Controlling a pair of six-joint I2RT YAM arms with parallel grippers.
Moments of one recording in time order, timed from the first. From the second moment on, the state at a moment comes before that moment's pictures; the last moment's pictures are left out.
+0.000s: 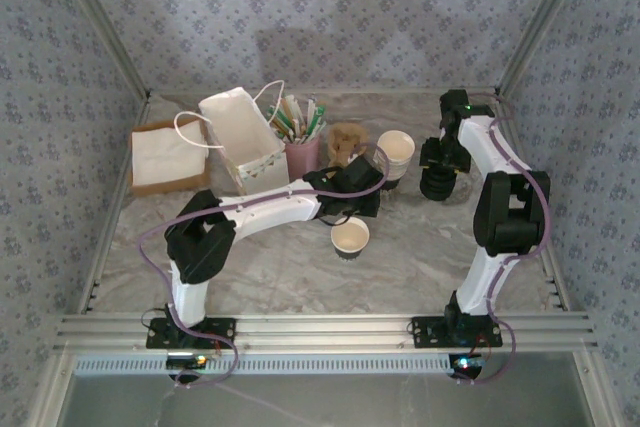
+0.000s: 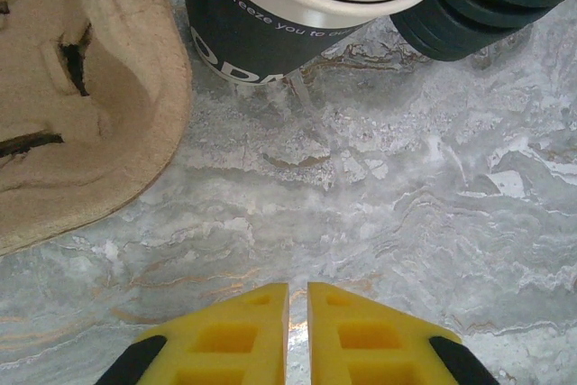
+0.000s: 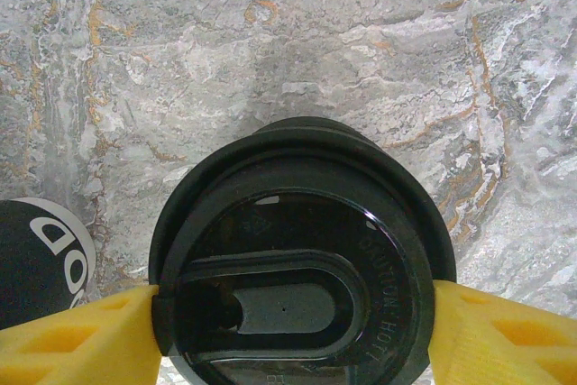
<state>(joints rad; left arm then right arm) -1.02 1.92 1.49 -0.45 -0.05 -0.70 0.02 1.85 1.52 -1.02 0.07 0.22</state>
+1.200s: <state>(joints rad) -1.02 1.74 1.37 -0.39 -0.05 -0.70 0.06 1.52 1.47 -1.06 0.07 0.22</state>
